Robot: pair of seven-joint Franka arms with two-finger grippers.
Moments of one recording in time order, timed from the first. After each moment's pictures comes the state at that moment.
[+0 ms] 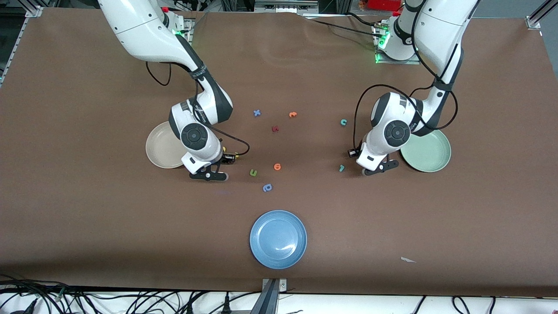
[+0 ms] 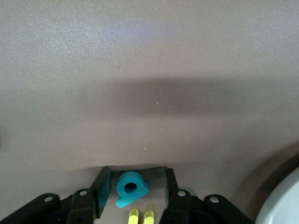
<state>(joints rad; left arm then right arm) -0.32 0.52 -0.04 -2.04 -0.13 2.38 -0.58 0.47 0.67 0.02 -1.75 0.00 2.33 0.54</state>
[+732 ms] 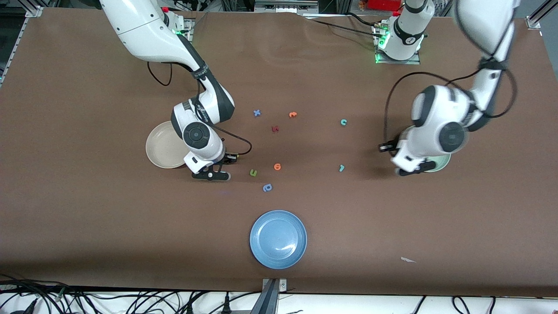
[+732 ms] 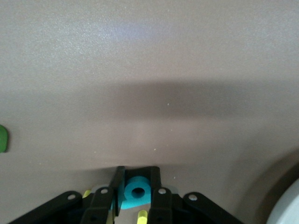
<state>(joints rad) -0.11 0.33 -0.02 -1.93 -0.13 1.94 -0.30 0.47 0.68 0.03 -1.75 0.00 2.34 0.54</state>
